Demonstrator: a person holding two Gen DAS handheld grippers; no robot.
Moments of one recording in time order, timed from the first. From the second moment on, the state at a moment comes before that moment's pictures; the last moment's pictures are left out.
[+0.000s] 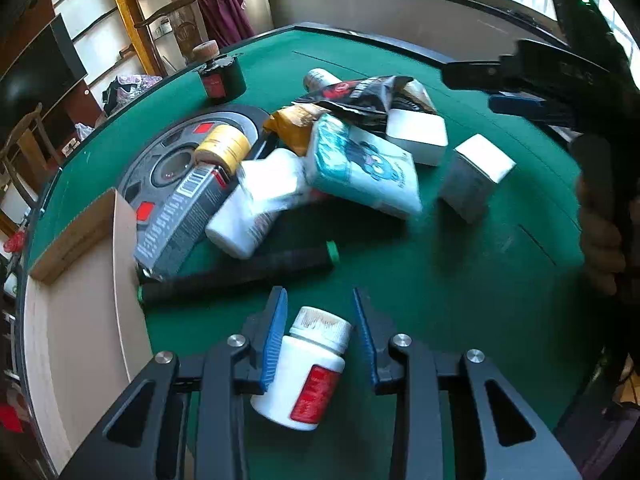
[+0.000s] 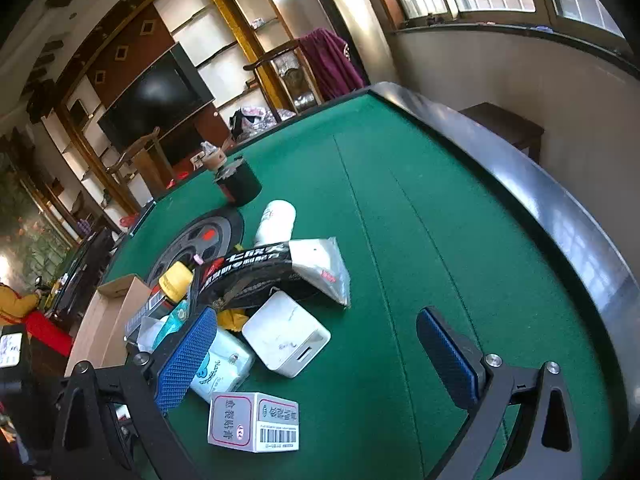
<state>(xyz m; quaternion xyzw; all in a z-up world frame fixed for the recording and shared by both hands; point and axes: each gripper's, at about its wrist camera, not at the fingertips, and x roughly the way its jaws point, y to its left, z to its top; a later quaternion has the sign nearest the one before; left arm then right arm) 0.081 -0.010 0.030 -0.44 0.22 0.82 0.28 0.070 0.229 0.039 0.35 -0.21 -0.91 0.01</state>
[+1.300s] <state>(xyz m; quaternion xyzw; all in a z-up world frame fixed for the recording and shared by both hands) 0.159 -0.117 0.087 -0.37 -0.02 0.89 0.25 0.084 0.153 0.024 0.44 -0.05 -0.90 0.00</state>
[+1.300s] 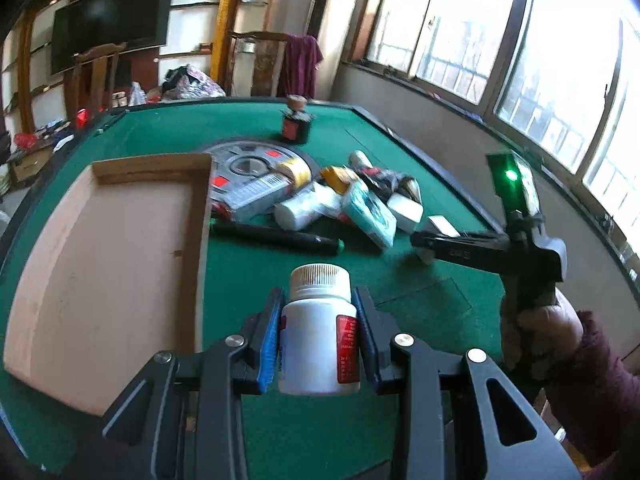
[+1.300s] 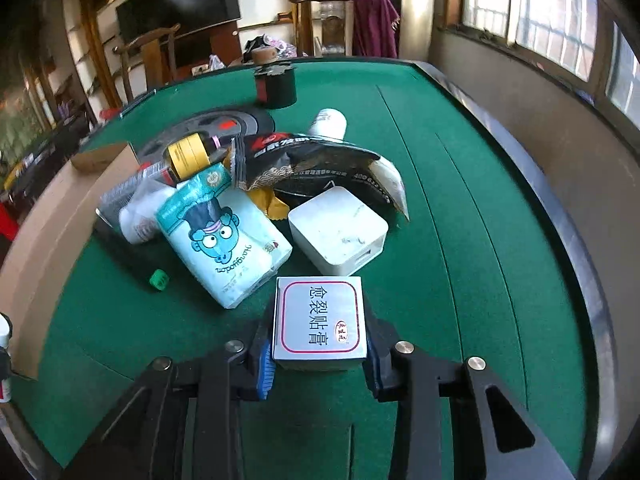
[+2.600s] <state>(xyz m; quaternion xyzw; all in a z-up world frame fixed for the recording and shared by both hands) -0.085 -0.226 0.043 -0.45 -0.11 0.88 0.12 -0.095 -0.044 0.044 0.51 -0.15 -0.82 0.21</state>
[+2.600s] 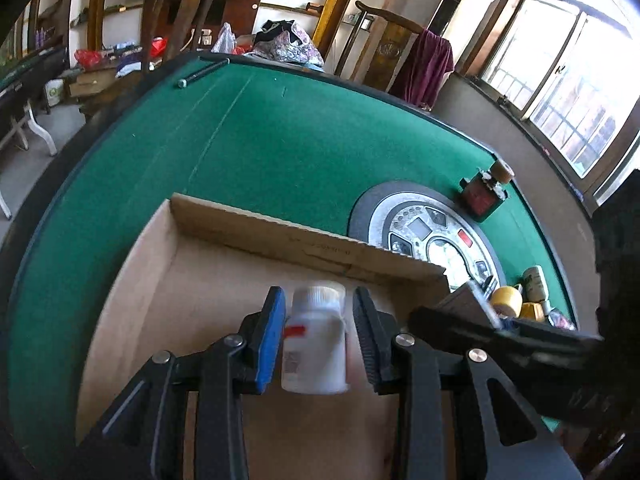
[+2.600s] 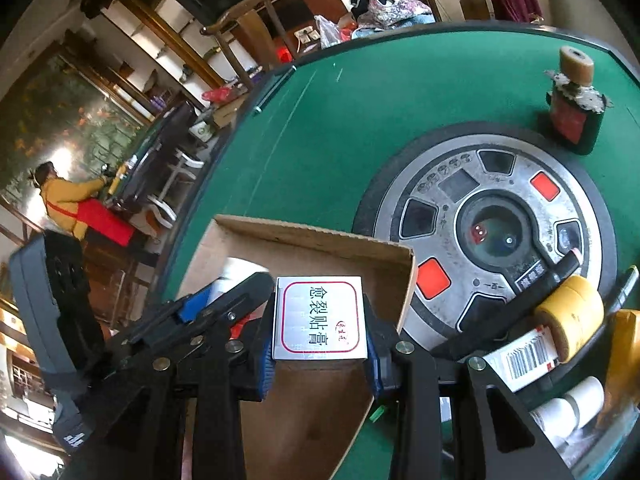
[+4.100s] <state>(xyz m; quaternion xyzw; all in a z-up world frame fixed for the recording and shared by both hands) -0.032 -0.079 0.057 -0.45 0.10 0.88 0.14 0.036 0.242 0.047 0.36 -0.27 -0.89 0.02</state>
